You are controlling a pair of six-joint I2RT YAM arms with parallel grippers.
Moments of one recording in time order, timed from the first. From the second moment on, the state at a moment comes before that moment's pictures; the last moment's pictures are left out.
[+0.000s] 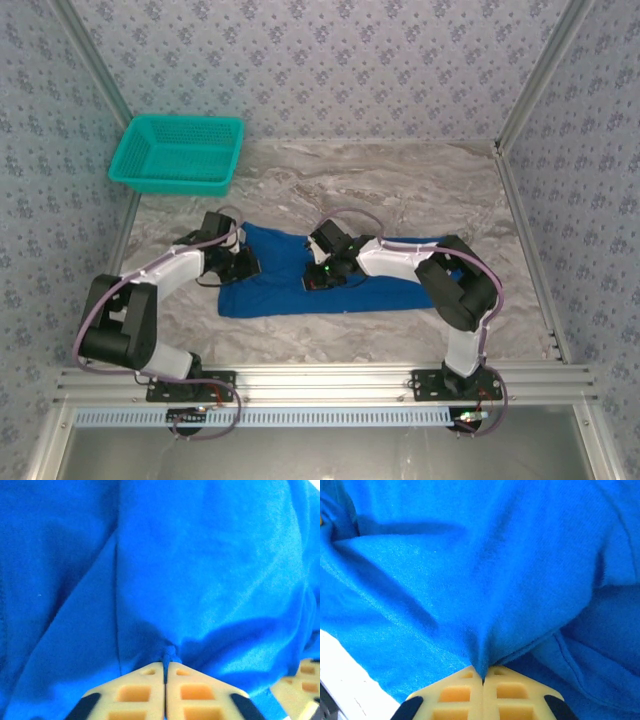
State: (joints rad) left arm -0.26 1.44 0.75 -0.46 0.38 -0.56; right arm 0.81 1.85 1.09 -0.31 -0.37 0.55
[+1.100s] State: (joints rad) left arm -0.24 1.21 0.76 -0.70 0.12 -0.54; right arm 0.83 1.80 1.31 -0.54 -0.39 0.40
